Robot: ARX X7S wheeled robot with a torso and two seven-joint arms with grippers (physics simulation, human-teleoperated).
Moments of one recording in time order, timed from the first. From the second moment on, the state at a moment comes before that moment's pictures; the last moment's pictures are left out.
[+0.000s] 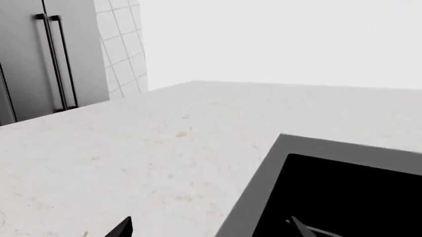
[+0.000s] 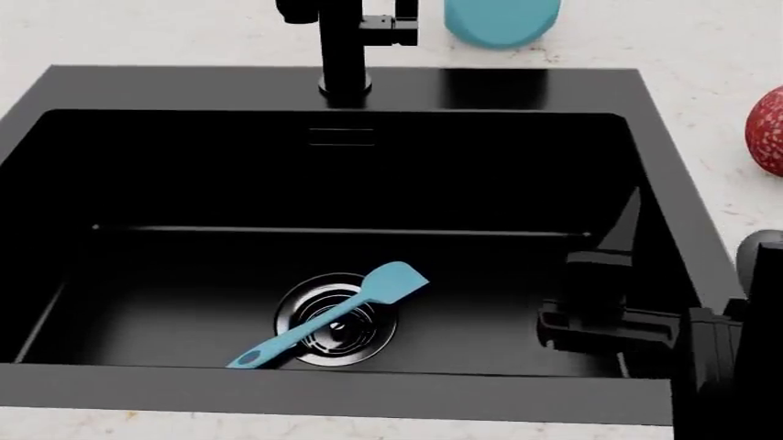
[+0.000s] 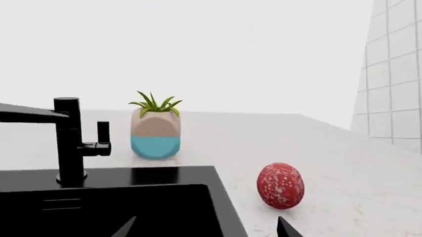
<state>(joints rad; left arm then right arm) -0.41 -0.35 -0.44 0.70 -0.23 -1.16 -0.15 0.60 0.33 0.30 -0.98 0.72 1.46 0.47</state>
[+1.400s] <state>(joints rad) -0.45 -0.34 -0.40 0.76 -0.25 -1.31 -0.21 0.39 1.01 0.38 -0.40 1.82 1.07 1.37</state>
